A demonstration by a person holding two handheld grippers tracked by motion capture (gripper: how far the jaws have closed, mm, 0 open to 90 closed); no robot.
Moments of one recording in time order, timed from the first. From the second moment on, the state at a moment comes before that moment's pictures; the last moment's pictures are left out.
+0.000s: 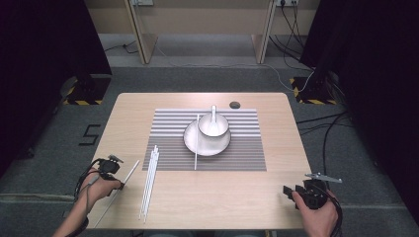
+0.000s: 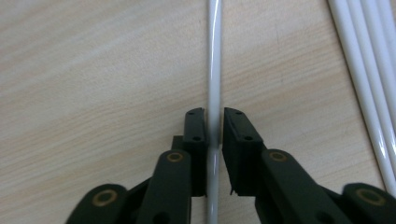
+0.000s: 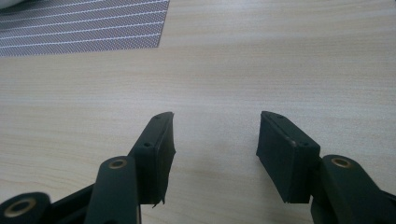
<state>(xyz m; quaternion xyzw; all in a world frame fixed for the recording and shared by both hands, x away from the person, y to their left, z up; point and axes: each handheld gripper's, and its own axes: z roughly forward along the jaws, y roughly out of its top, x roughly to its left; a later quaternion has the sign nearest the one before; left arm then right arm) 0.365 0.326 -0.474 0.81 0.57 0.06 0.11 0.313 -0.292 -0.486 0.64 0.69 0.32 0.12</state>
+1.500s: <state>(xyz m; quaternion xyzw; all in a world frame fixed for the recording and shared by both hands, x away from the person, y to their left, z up) 0.384 0.321 -0.478 0.85 0.53 0.00 0.04 0.312 -0.295 -0.485 0.64 0.68 0.32 0.12</state>
